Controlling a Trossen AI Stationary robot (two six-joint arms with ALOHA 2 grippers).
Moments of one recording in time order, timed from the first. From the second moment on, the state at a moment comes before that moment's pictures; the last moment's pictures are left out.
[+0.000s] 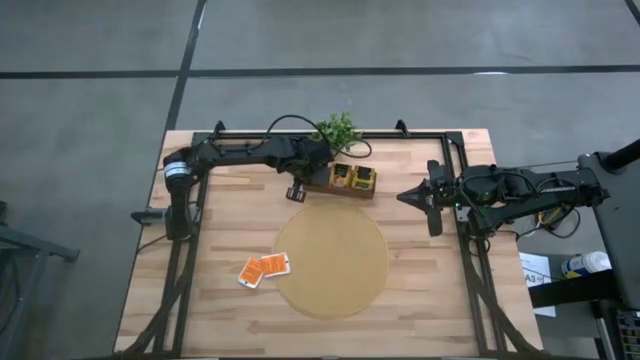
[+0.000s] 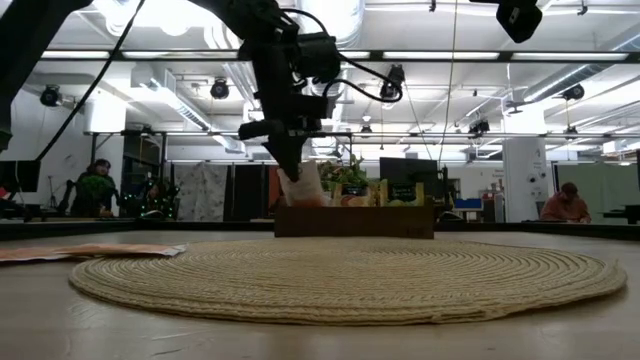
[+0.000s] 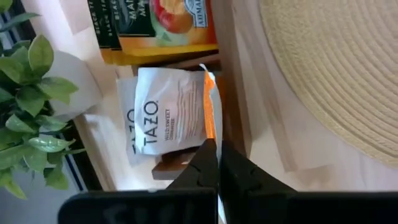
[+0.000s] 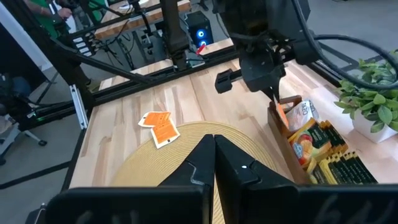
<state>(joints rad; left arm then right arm) 0.31 1.88 1.56 -0.88 -0.18 0.70 0.13 0.73 0.84 -0.46 0.21 0.39</state>
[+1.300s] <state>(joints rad) 0.39 1.91 1.77 -1.08 0.01 0.67 0.13 0.73 0.84 -0.45 0.21 0.39</state>
